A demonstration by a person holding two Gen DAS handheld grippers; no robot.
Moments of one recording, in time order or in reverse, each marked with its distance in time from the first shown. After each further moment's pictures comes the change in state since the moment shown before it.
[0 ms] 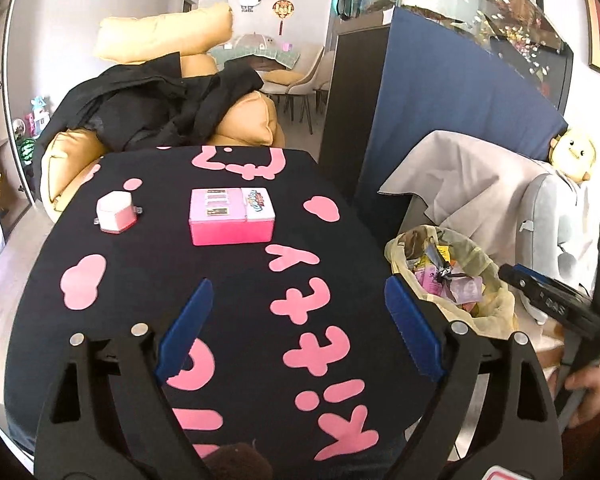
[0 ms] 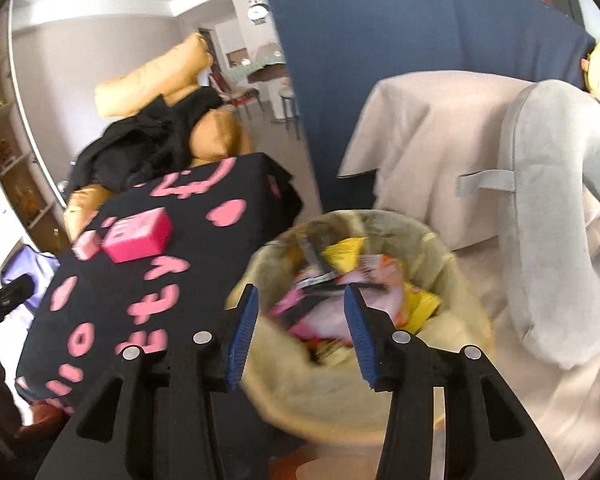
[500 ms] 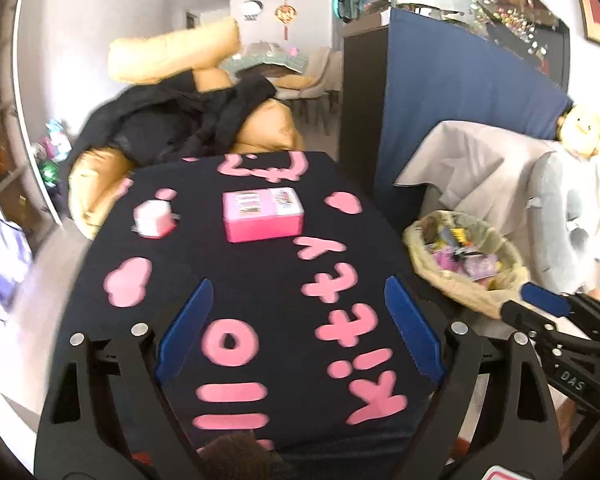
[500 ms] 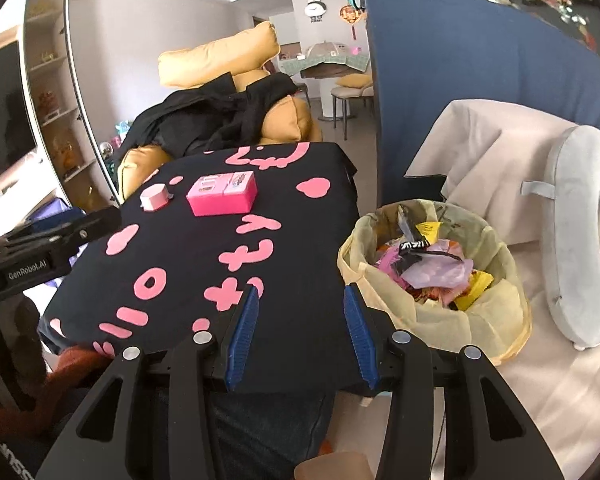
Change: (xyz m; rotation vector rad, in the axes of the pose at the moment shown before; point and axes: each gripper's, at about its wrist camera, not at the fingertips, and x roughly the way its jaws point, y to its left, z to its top) left arm -0.041 -0.003 -0.013 0.085 -0.017 0.125; right arm -0.048 0.091 -0.047 -0.159 0.007 0.077
